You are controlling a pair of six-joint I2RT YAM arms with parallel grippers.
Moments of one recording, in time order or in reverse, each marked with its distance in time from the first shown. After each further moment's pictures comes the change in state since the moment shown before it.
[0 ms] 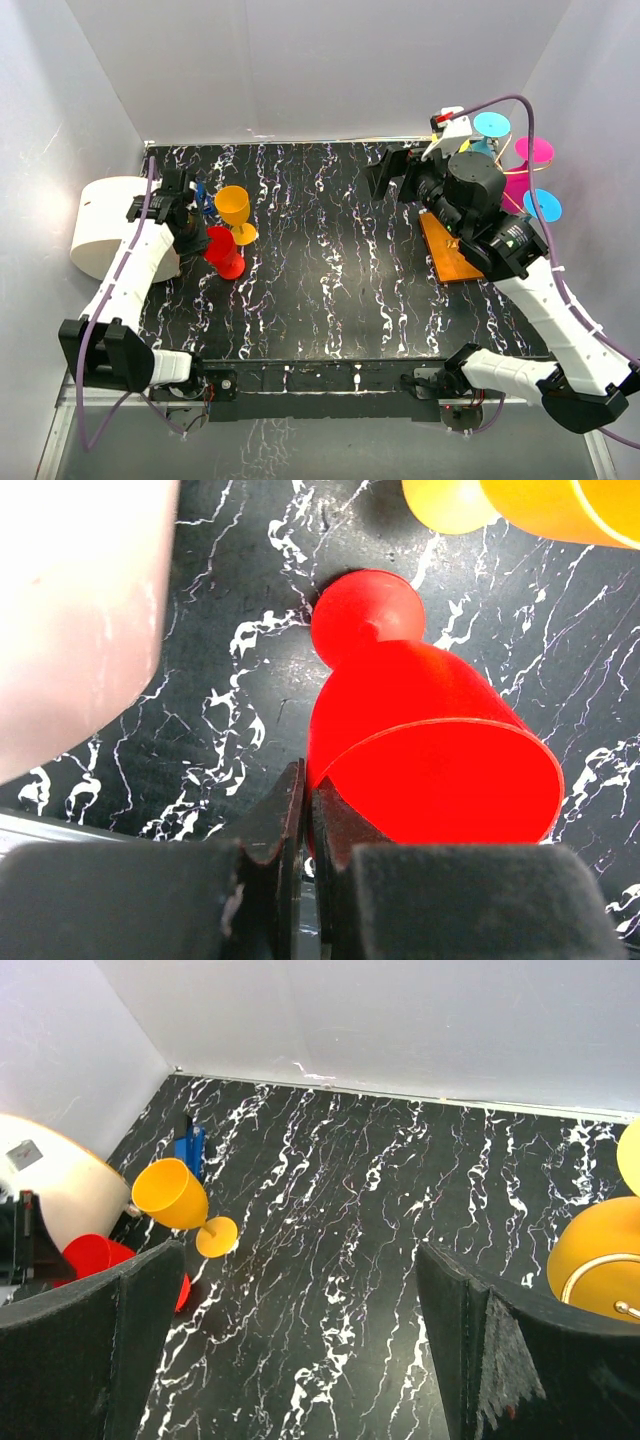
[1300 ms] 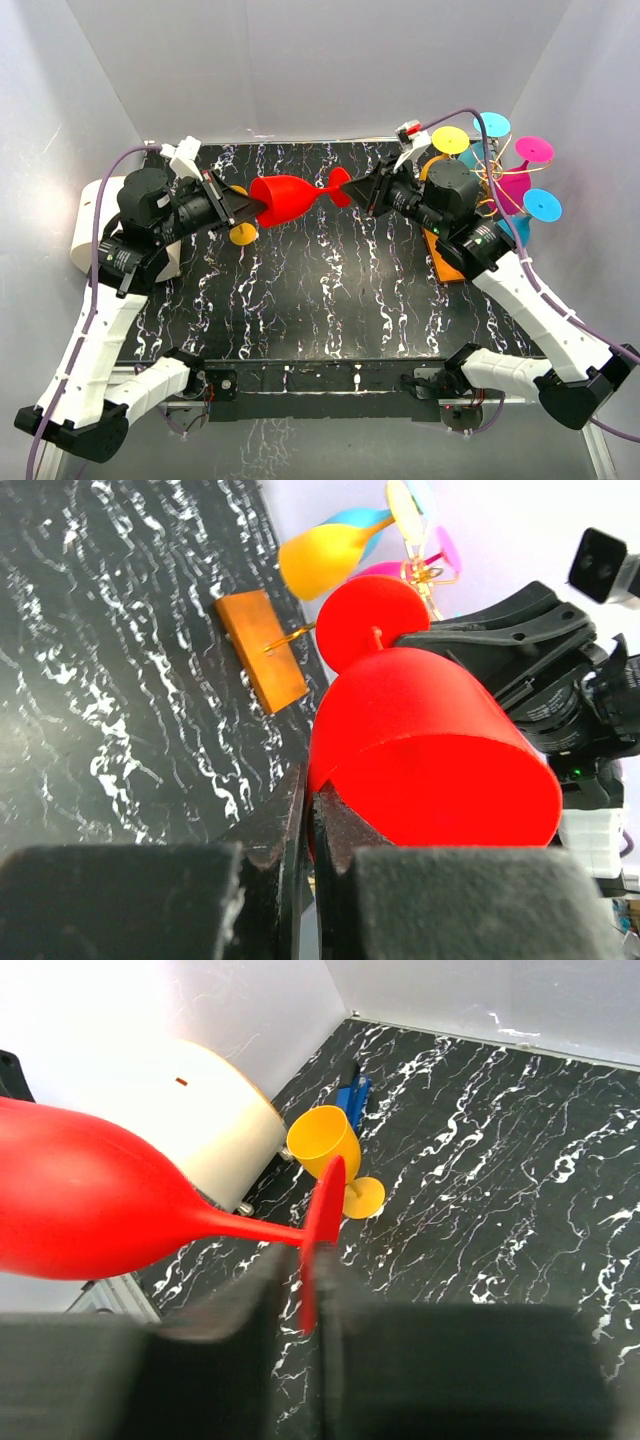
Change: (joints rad) left arm -0.235 -0.341 0.065 0.525 0.605 -0.358; right arm -0.006 0.015 -0.187 0.255 -0.402 0.132
